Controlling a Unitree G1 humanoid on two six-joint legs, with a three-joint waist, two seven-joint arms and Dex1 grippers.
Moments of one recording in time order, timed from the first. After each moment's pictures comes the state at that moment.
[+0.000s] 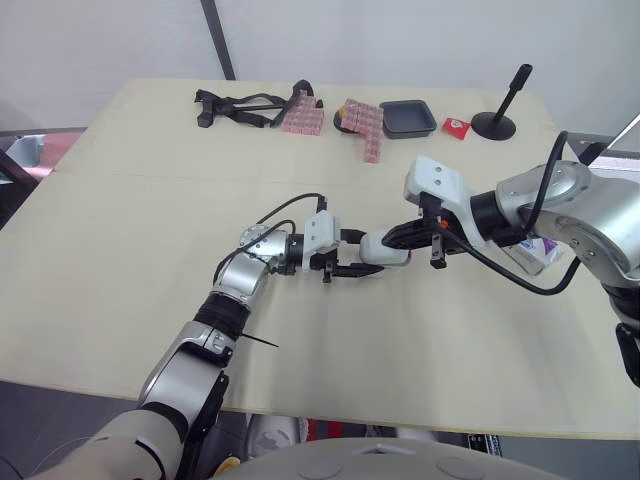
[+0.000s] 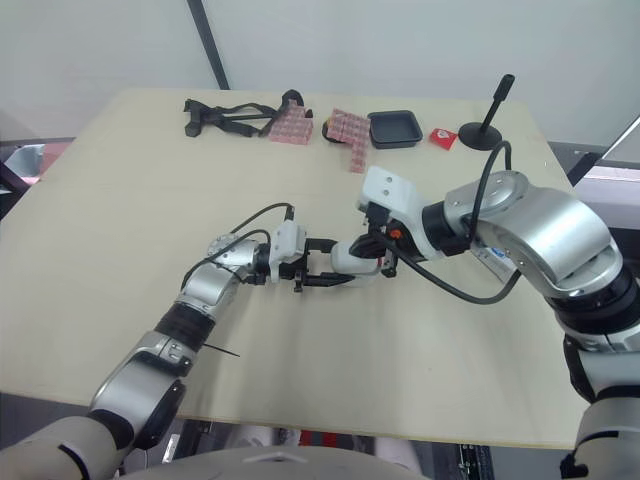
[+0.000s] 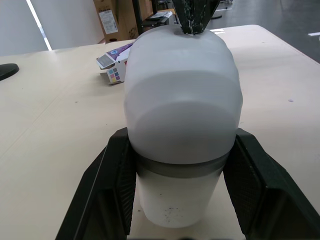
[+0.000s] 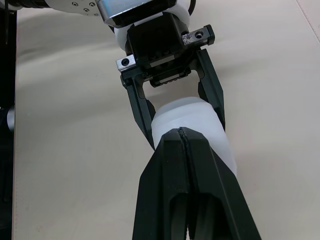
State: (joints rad) left arm -0.60 0.16 -0.30 0.49 -0.19 -0.25 -1.24; right arm -0.81 -0.85 0.28 -0.49 0.63 1.26 0.93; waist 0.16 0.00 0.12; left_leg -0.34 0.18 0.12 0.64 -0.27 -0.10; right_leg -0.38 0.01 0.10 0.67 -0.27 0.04
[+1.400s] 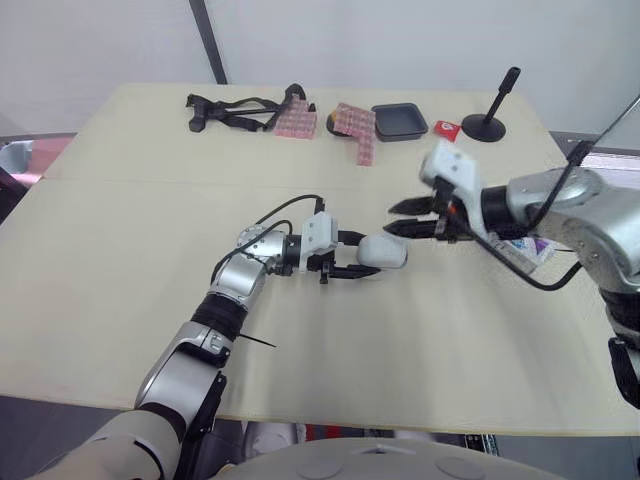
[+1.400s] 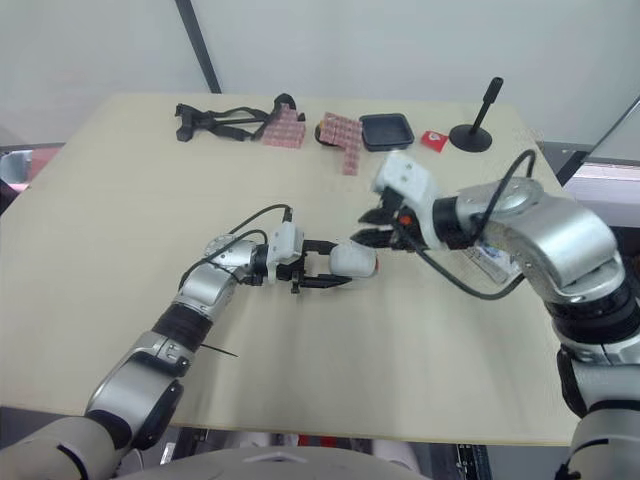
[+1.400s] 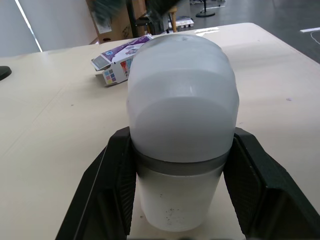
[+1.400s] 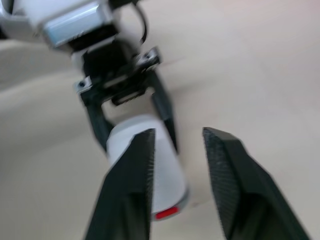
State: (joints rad) left arm -0.60 0.17 -0.29 0.49 -0.20 -0.24 -1.25; right arm -0.70 -0.79 0.08 -0.46 0.65 1.13 0.87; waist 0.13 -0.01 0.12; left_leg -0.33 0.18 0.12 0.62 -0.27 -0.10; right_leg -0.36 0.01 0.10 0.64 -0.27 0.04
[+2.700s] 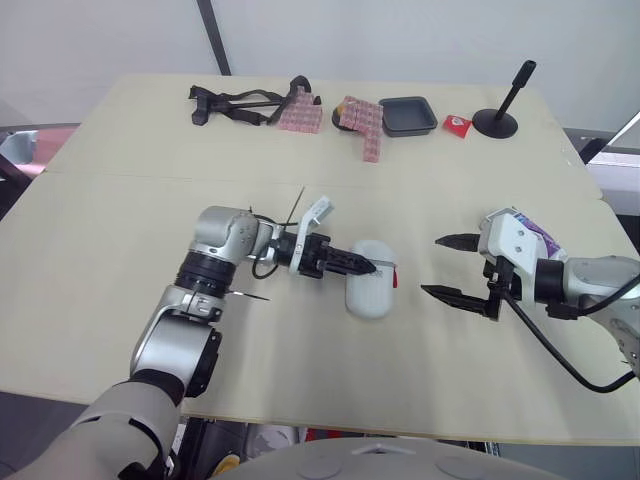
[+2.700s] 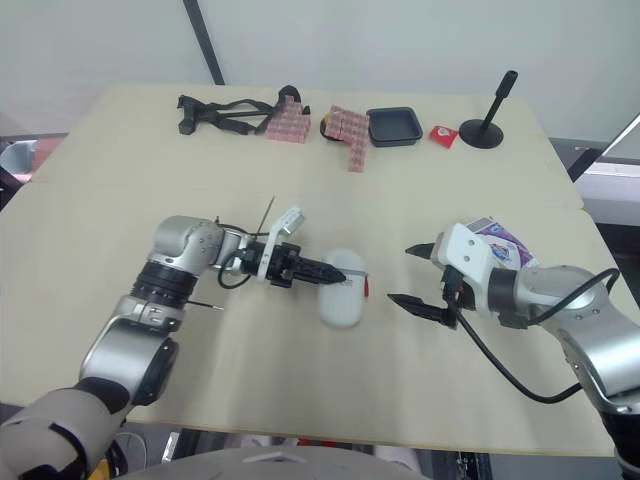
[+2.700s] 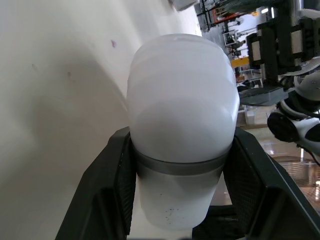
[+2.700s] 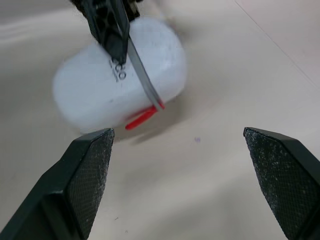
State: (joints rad) left arm -0.79 0.19 -0.17 0.36 -0.63 1.44 -0.94; right arm -0.02 -0.87 -0.11 -0.55 0.48 0.59 0.91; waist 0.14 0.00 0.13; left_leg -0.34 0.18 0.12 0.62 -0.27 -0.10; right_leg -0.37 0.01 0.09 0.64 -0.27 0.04
